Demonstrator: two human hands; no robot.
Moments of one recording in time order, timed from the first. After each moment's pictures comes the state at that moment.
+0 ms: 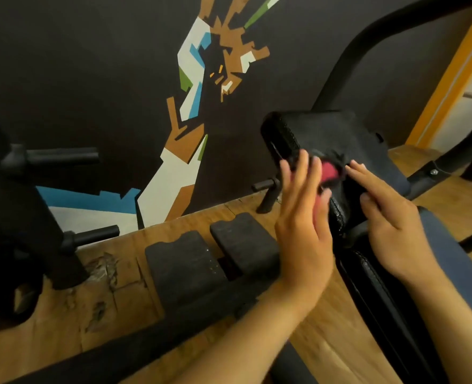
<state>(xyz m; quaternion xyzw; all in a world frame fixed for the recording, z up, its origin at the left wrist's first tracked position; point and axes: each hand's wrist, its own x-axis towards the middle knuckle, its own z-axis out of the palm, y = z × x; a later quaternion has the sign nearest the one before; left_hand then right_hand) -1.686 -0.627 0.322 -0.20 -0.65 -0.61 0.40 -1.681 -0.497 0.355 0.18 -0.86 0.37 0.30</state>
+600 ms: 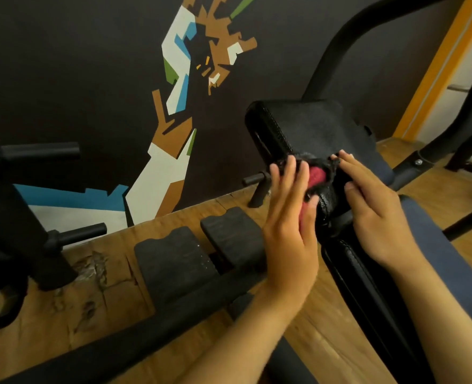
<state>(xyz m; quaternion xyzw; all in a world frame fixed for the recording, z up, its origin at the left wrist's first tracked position) -1.669 -0.626 0.310 -0.20 -0.65 -0.61 0.40 -1.683 -0.495 0.354 0.15 -0.87 0.37 0.29</state>
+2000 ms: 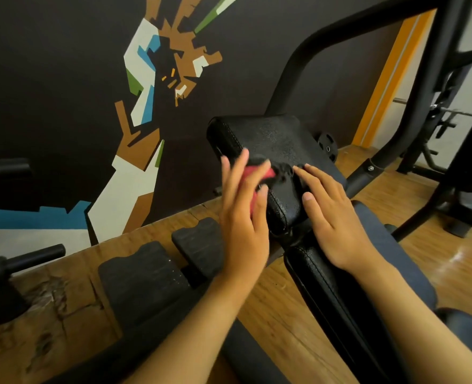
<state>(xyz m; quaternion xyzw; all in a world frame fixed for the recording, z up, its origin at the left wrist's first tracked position) -1.700 -0.639 0.327 -0.22 -0.65 -0.60 0.40 -1.685 -0.475 0.351 0.13 -0.92 0.22 0.29</state>
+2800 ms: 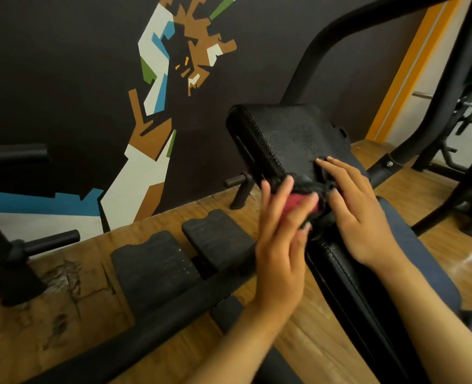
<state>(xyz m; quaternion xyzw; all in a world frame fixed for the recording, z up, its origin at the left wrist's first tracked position) -1.670 -0.618 0.288 -0.27 -0.63 -0.63 0.38 -1.686 -0.478 0.352 0.14 -0.91 0.25 0.31</state>
